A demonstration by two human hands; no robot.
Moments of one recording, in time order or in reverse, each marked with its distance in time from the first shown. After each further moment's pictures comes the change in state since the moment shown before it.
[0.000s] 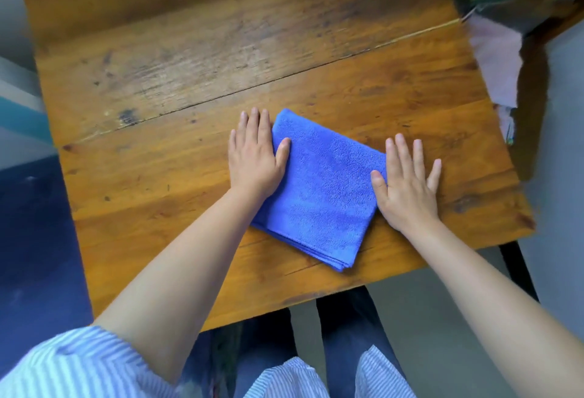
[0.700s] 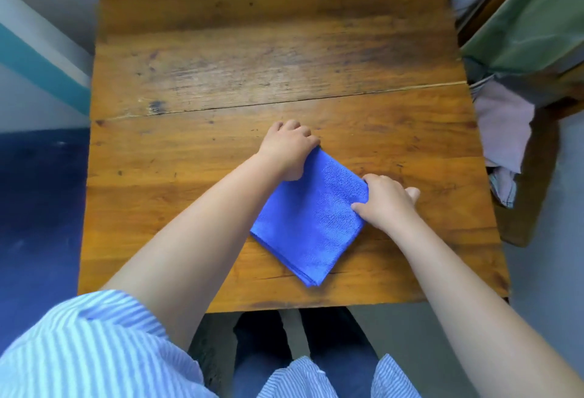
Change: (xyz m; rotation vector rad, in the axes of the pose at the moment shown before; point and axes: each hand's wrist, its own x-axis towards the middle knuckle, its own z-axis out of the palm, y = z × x) left_hand 0.026 0.060 -0.041 0.447 -0.288 0.294; right_hand 0.034 -0.023 -0.048 -0.120 -0.229 -0.075
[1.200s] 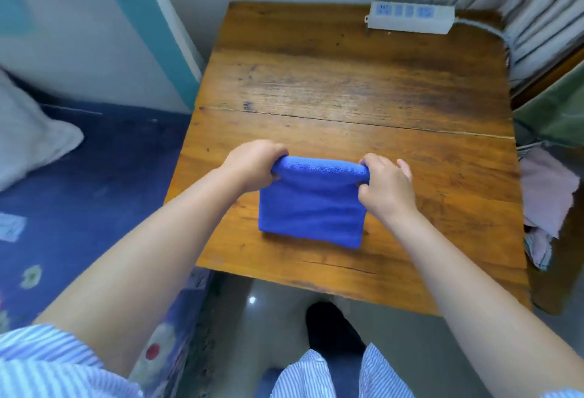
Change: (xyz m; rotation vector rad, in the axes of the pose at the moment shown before) left_hand -0.152 -0.071 -0.011 -0.332 0.129 -0.320; right_hand -0.044 -0.080 -0.035 0.139 0.298 -0.429
